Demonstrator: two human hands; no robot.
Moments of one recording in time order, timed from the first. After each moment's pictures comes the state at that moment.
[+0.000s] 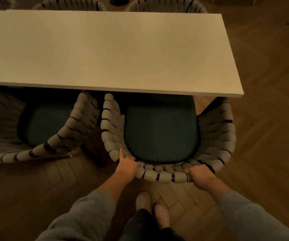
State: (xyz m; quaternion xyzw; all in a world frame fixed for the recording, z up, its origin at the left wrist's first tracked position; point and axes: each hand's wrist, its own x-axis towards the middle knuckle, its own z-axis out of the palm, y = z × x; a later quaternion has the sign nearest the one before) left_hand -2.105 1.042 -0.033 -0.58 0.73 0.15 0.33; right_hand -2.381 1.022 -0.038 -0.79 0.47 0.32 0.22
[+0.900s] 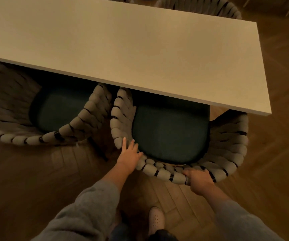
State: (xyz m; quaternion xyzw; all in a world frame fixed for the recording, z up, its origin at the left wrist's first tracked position) left_hand -2.072 1.009 -0.047 -0.60 0.74 0.13 0.29; right_hand -2.344 0.994 -0.053 -0.77 0.50 0.33 0.22
